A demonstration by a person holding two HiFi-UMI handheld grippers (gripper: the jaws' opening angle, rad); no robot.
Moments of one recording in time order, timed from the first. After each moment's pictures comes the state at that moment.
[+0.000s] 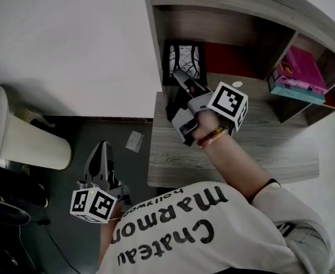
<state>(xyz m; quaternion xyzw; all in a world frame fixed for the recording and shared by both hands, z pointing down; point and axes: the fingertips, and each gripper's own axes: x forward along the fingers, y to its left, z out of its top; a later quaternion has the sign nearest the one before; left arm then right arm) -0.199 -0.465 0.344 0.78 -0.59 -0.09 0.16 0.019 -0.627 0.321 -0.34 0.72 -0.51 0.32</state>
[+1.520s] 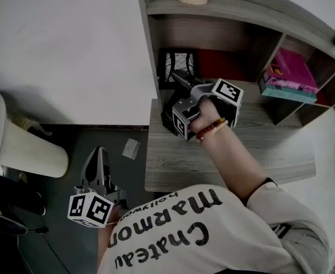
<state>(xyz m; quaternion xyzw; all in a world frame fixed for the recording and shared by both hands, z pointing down) -0.204 -0.459 0.338 0.79 -0.59 -0.09 0.15 0.025 -0.632 0.327 -0.30 0.57 -0.66 0.38</state>
